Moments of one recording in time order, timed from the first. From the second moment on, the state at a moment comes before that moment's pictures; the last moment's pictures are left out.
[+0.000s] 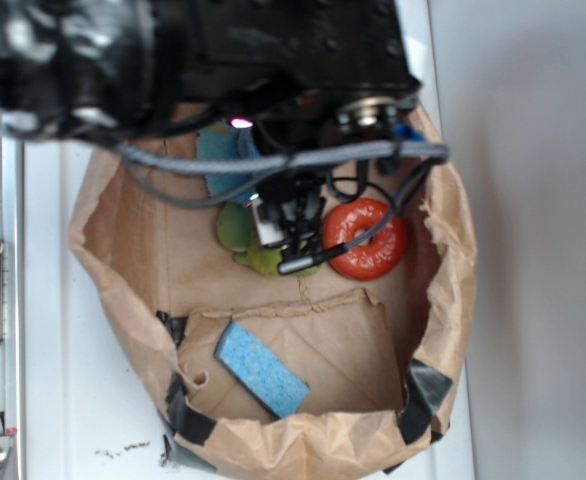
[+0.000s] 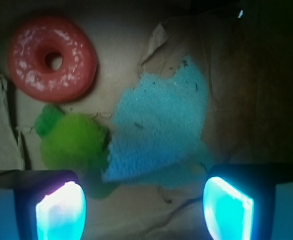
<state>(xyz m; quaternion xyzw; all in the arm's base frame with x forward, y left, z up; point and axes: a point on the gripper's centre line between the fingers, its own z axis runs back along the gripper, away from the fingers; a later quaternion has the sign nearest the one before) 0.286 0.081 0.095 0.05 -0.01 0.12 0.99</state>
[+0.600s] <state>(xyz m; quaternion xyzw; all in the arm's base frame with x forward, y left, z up) 0.309 0.085 0.072 0.07 0.02 0.11 0.99</state>
